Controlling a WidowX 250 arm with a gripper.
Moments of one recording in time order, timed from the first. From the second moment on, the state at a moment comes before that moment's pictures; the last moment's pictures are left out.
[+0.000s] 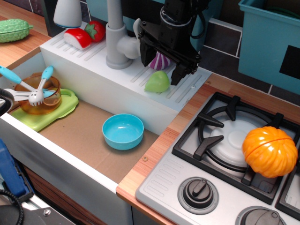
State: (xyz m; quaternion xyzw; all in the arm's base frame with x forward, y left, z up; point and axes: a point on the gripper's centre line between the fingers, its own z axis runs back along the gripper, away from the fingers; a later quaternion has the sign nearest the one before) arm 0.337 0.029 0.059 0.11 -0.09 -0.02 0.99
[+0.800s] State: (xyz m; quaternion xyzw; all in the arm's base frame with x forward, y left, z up) arm 0.340 0.026 0.043 0.11 -0.10 -0.05 0.99
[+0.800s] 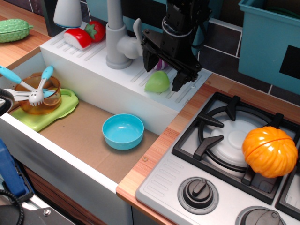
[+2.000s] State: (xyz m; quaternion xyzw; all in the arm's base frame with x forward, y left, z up) arm 0.352 0.048 0.013 0.10 -0.16 -0.06 0.98
